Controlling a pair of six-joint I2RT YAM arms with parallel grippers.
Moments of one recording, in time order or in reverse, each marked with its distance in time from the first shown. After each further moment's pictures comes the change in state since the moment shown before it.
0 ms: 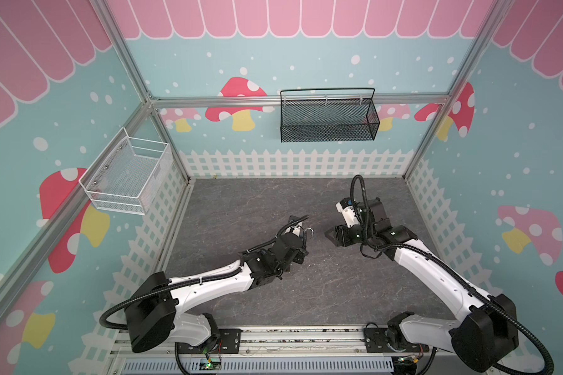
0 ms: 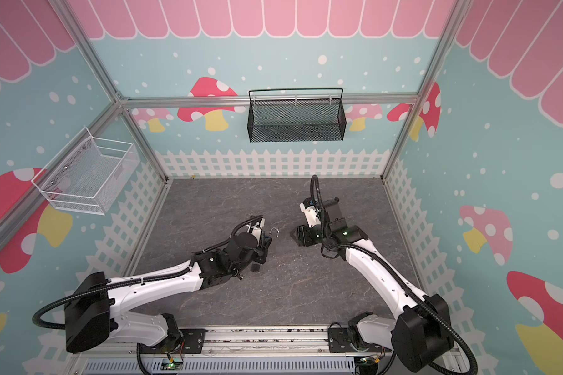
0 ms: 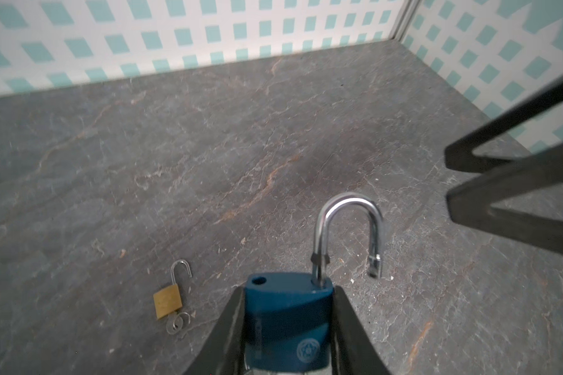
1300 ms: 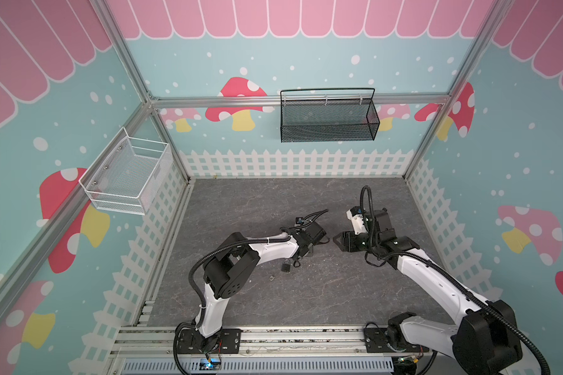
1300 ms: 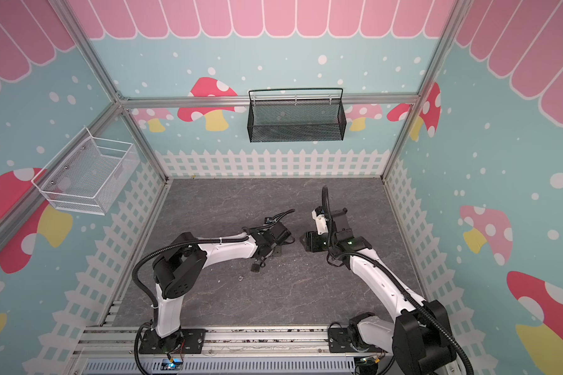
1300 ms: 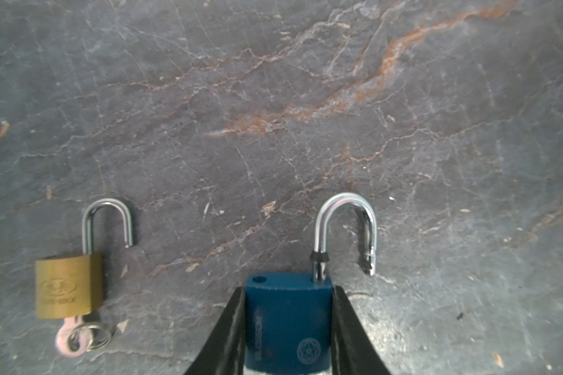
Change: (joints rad) left arm 0.100 0.594 0.421 -0.398 0.057 -0.351; right arm -0.072 -0.045 -0.156 0.090 0.024 0.063
